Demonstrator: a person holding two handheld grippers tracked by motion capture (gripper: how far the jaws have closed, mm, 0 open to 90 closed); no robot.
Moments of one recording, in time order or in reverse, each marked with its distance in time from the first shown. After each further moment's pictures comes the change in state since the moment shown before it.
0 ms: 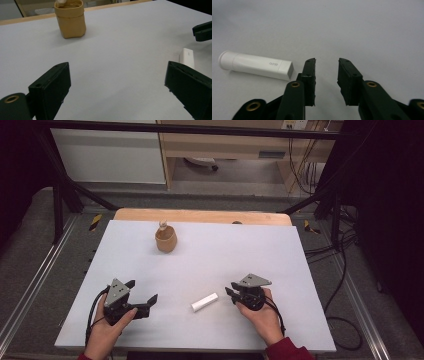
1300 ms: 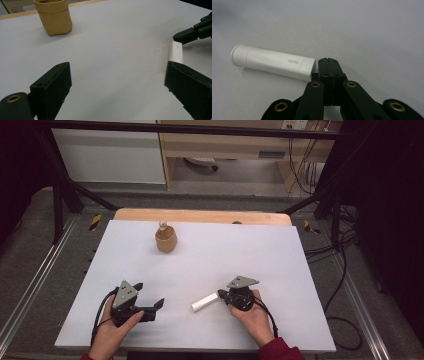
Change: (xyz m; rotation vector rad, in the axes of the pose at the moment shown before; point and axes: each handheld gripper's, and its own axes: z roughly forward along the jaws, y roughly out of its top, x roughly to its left) left arm -0.014 -0.001 0.009 0.033 -0.052 0.026; right arm 0.016 -0.001 0.025 0.069 0.097 0.011
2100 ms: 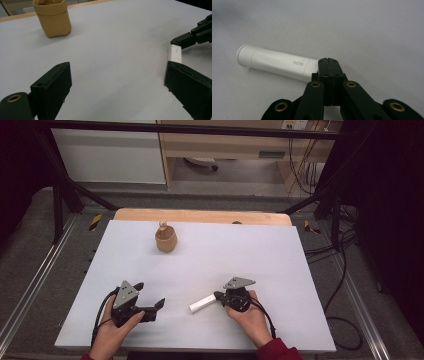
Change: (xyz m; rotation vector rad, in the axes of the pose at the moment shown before) left arm -0.002 0.001 0.000 -0.005 -0.003 0.010; right arm 0.009 0.002 0.005 0.013 0.043 0.003
